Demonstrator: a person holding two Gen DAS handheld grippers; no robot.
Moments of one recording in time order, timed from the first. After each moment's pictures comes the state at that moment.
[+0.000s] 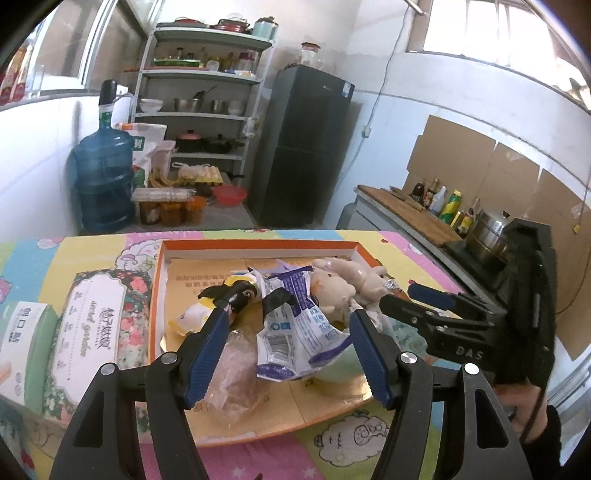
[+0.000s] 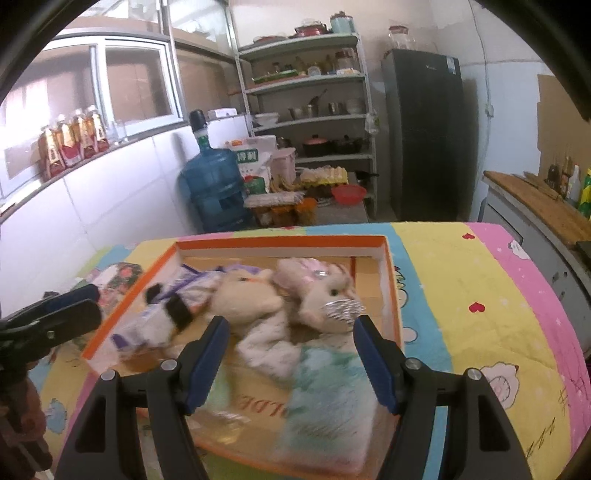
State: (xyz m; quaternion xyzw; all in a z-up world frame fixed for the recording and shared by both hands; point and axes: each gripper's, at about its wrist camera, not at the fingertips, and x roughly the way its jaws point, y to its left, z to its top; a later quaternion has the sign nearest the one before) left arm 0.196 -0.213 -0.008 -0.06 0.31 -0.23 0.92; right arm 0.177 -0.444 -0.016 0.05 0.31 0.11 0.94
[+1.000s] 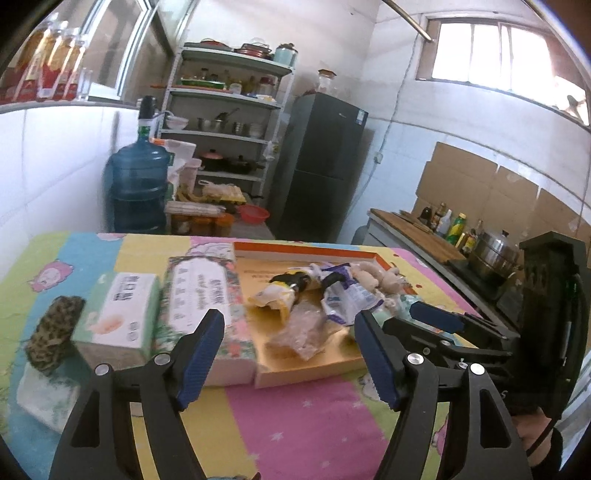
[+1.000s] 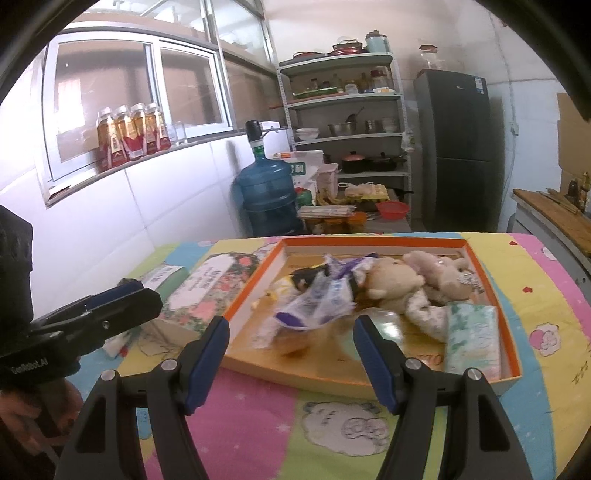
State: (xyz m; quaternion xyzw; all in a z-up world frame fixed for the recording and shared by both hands) left arm 0.121 -0.116 0.005 -0.08 0.27 -0.20 0.94; right arm 0.102 -0.329 0.010 0.05 0.28 0.16 0.94
